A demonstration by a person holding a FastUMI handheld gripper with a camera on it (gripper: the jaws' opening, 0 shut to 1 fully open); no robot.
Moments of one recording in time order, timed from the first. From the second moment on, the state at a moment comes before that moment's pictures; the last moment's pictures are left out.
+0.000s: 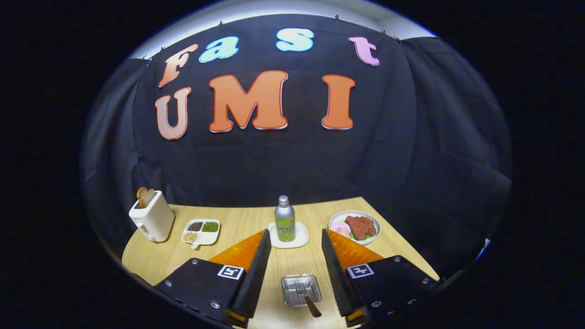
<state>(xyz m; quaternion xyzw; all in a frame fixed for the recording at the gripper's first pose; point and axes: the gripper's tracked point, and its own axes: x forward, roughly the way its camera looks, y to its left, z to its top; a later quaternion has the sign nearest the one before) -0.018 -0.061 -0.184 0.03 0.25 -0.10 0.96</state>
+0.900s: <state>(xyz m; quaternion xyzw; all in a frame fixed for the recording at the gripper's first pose) -0.014 0.119 -0.174 0.00 0.18 0.04 0.98</state>
